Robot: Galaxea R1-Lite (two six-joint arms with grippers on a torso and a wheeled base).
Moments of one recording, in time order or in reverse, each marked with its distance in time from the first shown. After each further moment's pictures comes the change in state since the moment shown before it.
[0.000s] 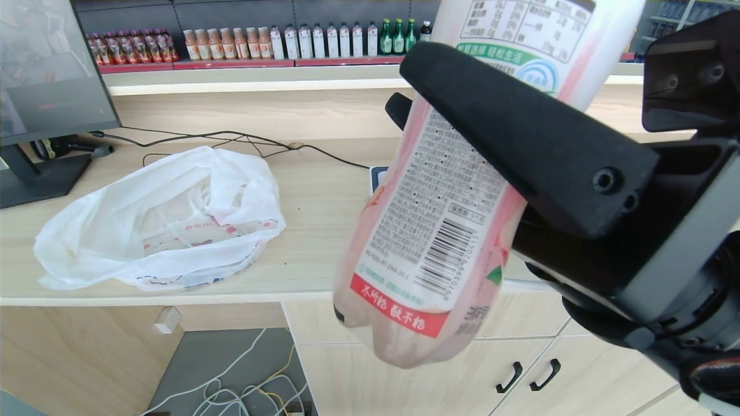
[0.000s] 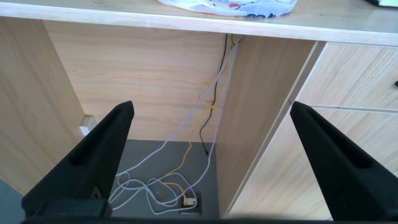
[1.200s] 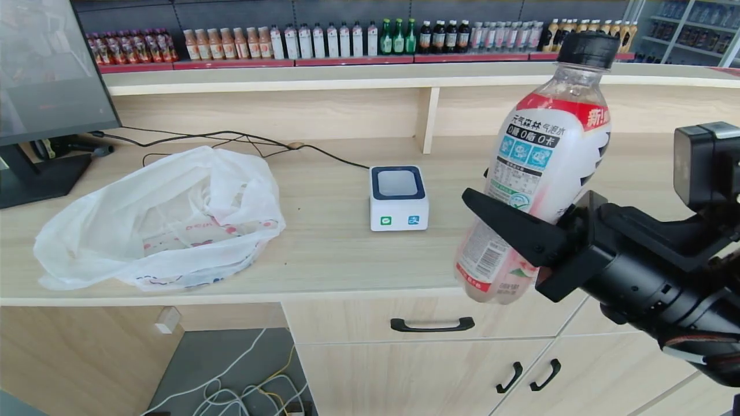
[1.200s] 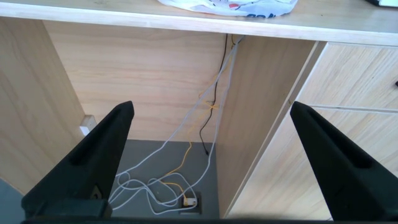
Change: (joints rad) left arm 0.001 0.000 0.000 0.000 0.000 0.000; right arm -0.309 -0.075 0.251 0.086 -0.061 -0.504
